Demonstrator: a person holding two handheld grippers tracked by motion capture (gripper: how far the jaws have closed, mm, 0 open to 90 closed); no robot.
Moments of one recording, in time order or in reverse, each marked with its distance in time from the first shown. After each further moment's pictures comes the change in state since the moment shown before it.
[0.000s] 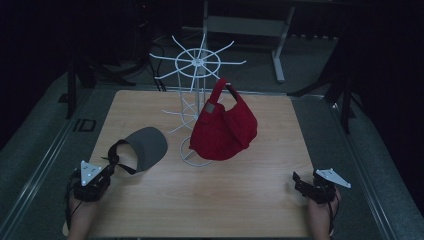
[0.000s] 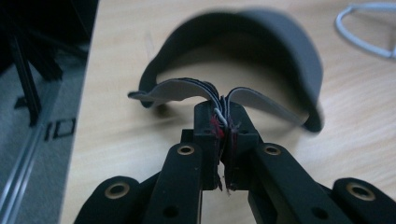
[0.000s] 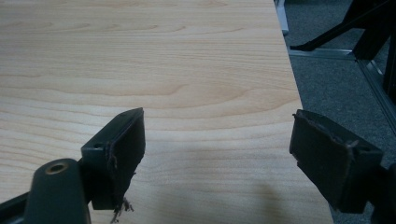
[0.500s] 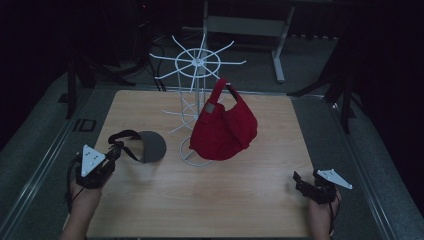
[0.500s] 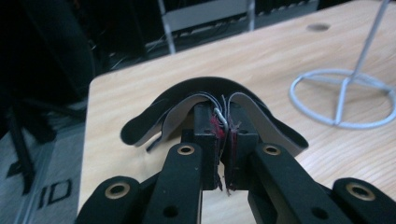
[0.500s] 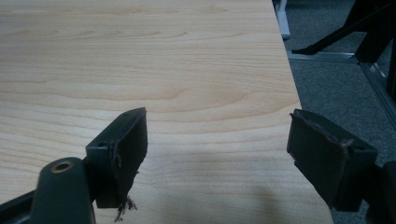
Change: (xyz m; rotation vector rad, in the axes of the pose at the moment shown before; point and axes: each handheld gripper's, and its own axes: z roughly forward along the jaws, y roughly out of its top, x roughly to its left) left arm -0.012 0.055 -0.014 -0.151 -0.061 0.107; right arm -0.001 -0.001 -0.002 -0.021 0.010 0.009
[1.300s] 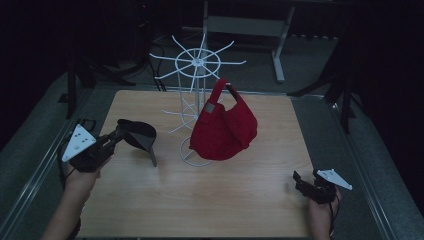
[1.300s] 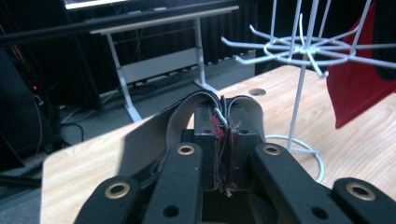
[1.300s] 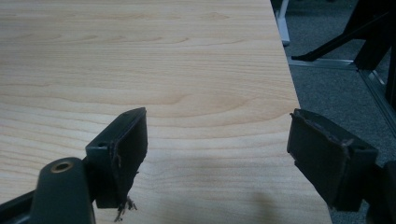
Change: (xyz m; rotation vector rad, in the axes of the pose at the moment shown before) left arm 0.016 0.063 -0.013 -0.210 -0.219 0.018; right arm 0.001 0.000 0.000 -0.022 0.004 -0.011
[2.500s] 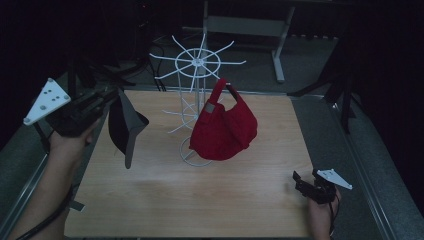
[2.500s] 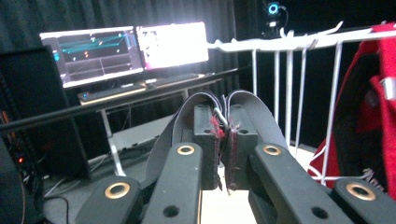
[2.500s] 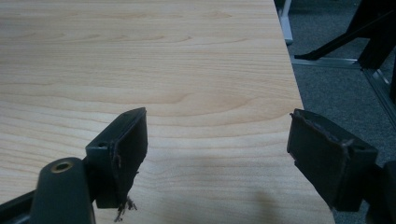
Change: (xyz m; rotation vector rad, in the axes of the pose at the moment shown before) left arm 0.014 0.113 -0.010 -0.231 -0.053 0.039; right arm 0.000 0.000 0.000 0.004 0.010 0.003
